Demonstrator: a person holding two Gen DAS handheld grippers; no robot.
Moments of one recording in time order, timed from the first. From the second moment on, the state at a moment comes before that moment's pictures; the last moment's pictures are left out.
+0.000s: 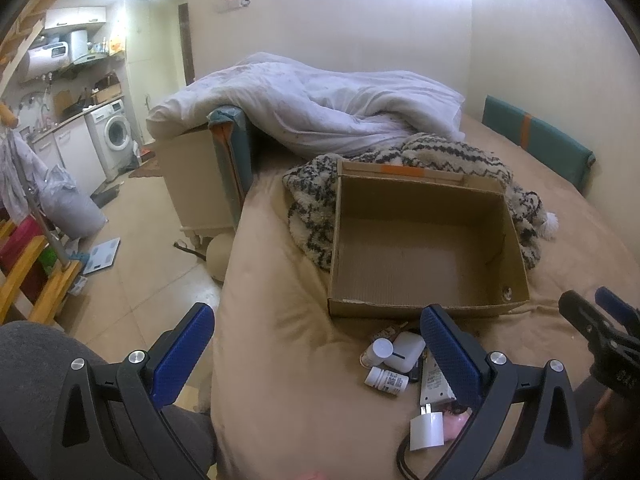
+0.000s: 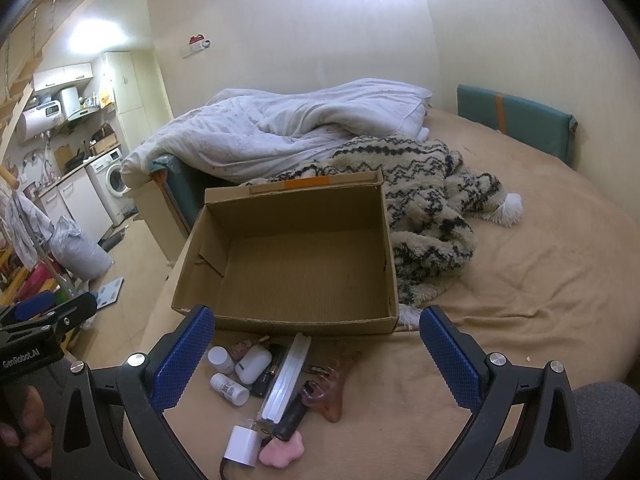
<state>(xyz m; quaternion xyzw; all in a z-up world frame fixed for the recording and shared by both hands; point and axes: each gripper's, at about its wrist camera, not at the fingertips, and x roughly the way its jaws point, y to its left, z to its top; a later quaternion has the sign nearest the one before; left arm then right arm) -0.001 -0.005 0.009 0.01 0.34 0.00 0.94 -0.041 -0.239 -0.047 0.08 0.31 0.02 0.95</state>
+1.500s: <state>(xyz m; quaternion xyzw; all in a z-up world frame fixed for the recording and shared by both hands) 0.000 -0.004 0.000 0.02 0.35 0.00 0.94 -0.040 -0.242 -0.048 0.08 0.31 0.02 0.95</state>
